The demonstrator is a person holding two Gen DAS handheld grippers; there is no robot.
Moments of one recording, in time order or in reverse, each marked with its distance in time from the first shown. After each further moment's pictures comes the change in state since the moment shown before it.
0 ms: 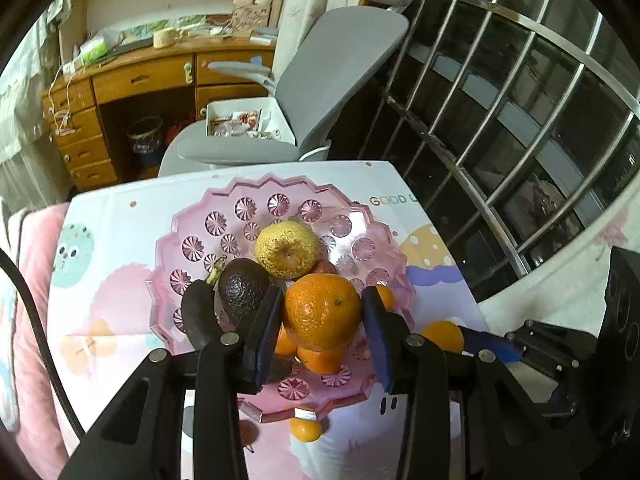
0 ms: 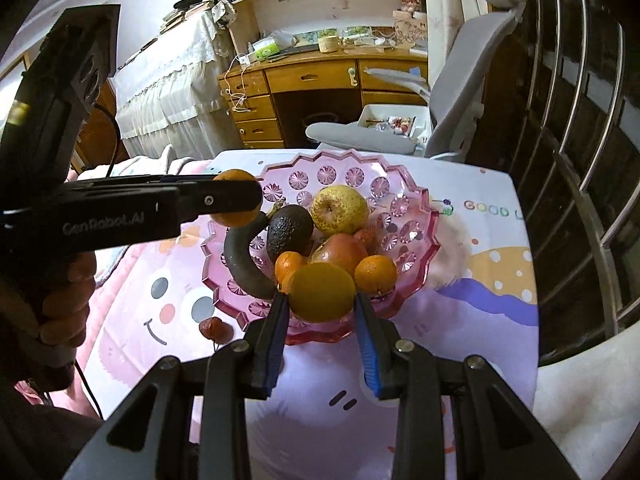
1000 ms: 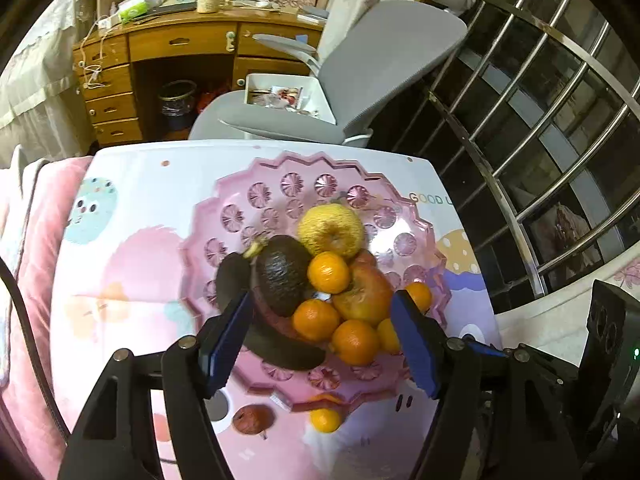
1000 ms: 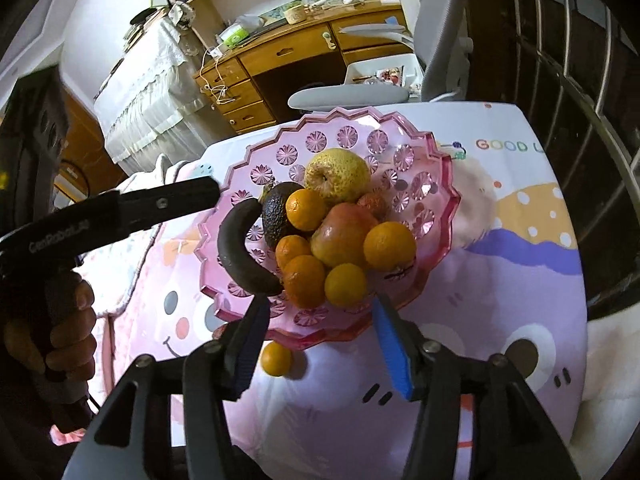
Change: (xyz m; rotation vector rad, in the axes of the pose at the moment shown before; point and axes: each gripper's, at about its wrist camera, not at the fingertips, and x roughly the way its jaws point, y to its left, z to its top) left arm -0.001 0.043 -0.009 -0.151 0.049 0.054; right arm 0.033 -0.014 -0.001 0.215 0.107 0.086
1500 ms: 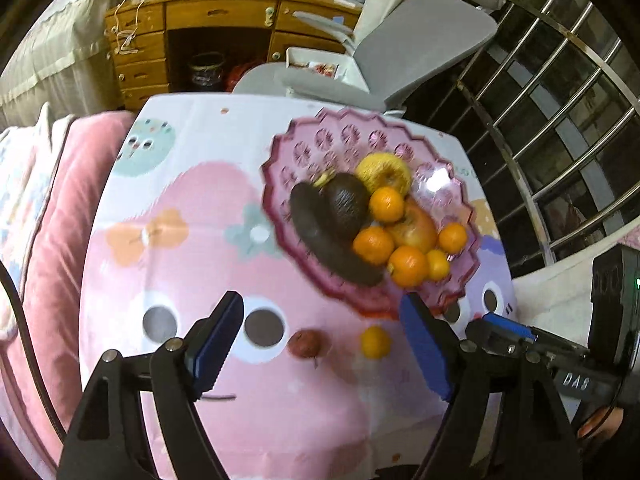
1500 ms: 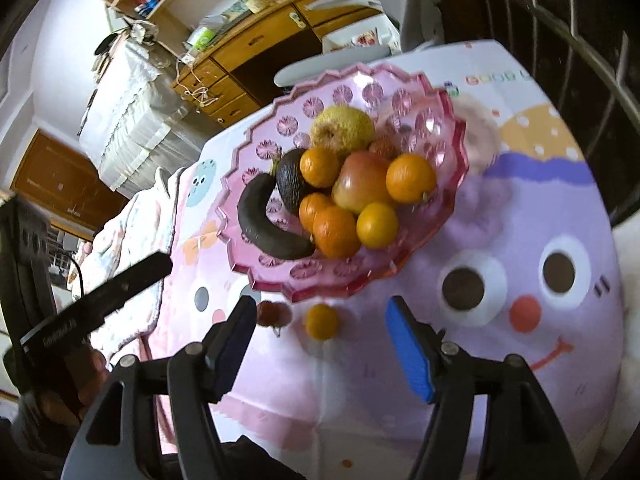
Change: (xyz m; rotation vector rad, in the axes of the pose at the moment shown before) left arm -0.035 0.055 -0.059 -0.075 0.082 0.039; right arm 0.005 0.015 -0.025 0.216 0.094 0.041
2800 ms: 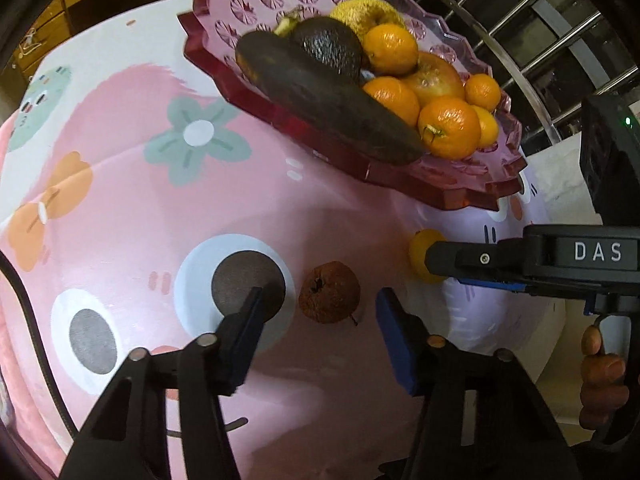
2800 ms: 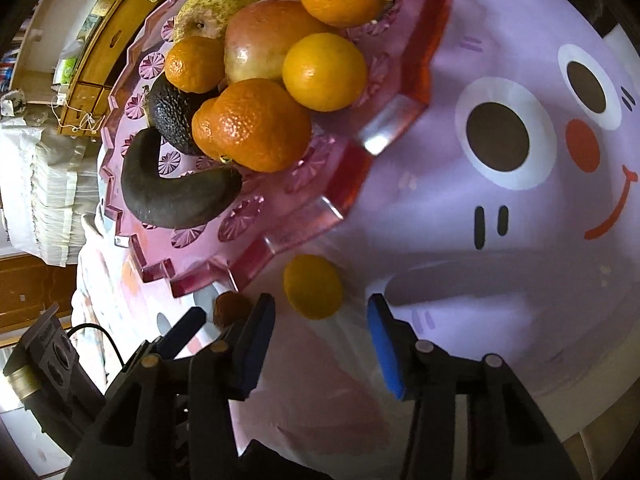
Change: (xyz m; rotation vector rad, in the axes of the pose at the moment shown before) left arm 0.129 0.014 -0.032 0.266 0.294 -0.138; right arm 0.105 -0.011 -0.021 0.445 0.208 -0.172
